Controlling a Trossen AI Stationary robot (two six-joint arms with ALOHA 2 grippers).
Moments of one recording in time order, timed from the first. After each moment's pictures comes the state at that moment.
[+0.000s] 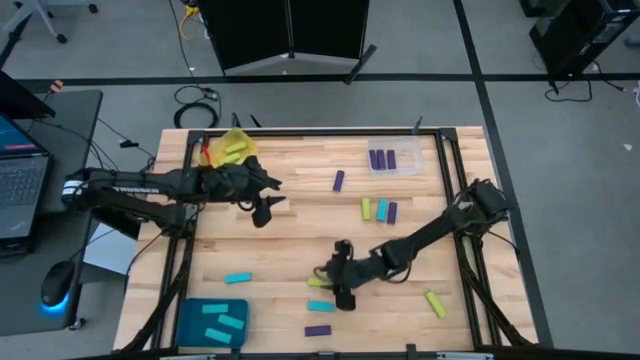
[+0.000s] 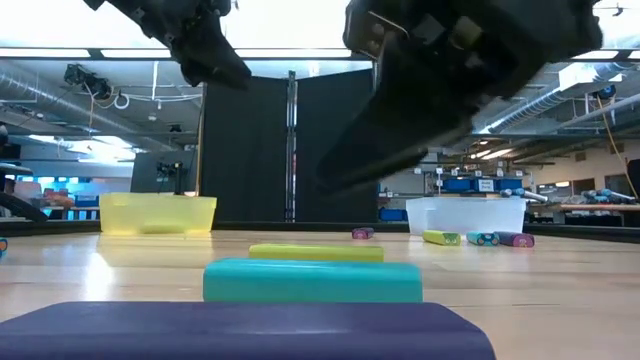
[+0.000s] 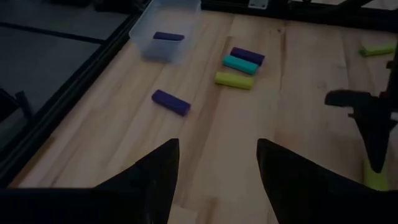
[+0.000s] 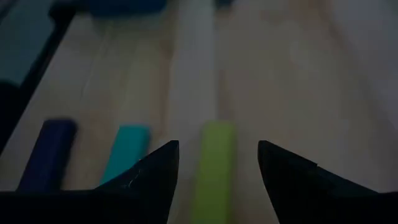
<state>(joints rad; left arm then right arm) 0.05 1.03 0.81 -0.33 -0.22 -0.12 0.43 1.92 1.04 0.17 0.25 0.37</state>
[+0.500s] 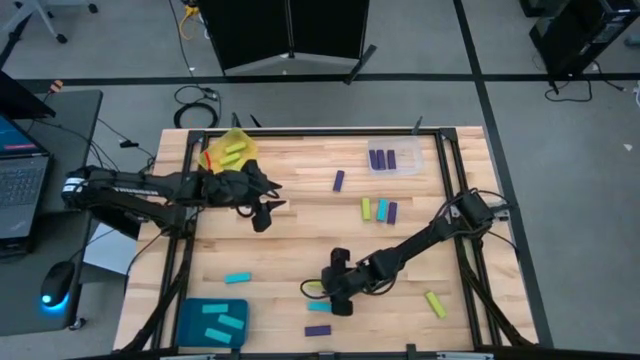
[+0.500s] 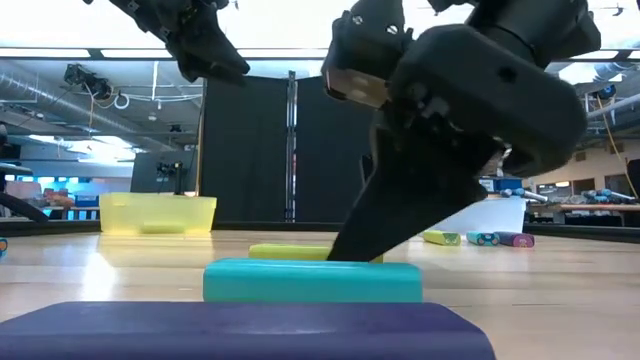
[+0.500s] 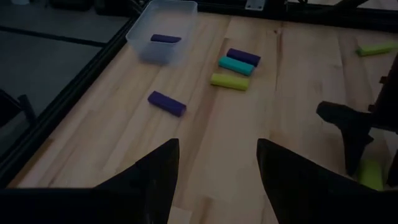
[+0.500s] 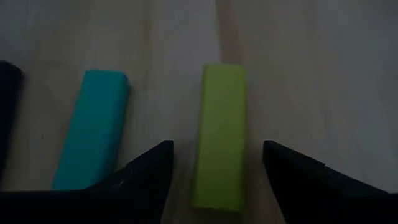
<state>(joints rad) -0.02 1.03 0.81 -0.33 -0.28 -0.14 0.45 2.05 1.20 -0.09 0.26 0.43</state>
